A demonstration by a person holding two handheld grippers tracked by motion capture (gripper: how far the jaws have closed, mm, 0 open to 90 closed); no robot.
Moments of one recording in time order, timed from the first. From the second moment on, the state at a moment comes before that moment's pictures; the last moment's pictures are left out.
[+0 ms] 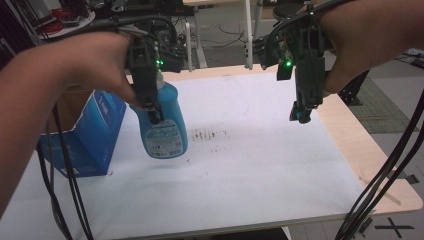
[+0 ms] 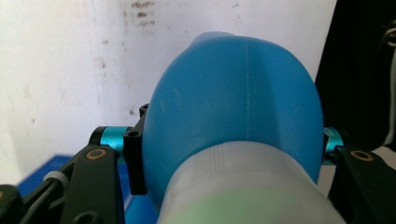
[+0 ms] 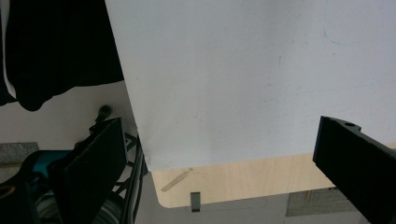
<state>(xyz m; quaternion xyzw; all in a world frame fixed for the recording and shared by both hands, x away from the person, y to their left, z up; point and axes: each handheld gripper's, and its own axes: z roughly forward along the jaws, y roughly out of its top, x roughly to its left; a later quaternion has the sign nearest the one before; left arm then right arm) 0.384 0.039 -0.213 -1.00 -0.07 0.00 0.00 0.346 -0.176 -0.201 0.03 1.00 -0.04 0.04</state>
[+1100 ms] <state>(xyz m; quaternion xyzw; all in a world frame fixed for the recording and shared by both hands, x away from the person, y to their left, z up) 0.402 0.154 -0.107 -0.93 -0.36 -0.02 0.01 0.346 -0.163 -0.205 0.01 1.00 -0.04 0.04</state>
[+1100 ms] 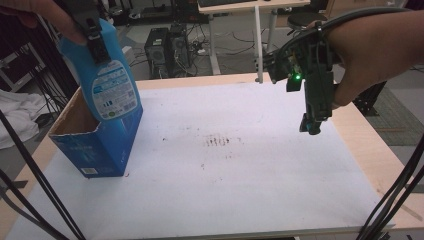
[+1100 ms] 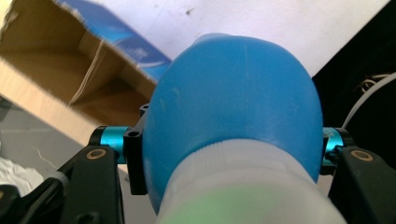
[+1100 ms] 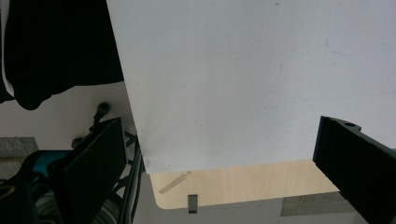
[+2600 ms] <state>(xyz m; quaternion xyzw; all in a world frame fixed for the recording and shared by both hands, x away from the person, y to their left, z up) 0.438 0.241 -0.156 -0.78 -0.63 -0.02 0.01 0.350 -0.150 -0.207 0.01 1.00 -0.04 0.04</state>
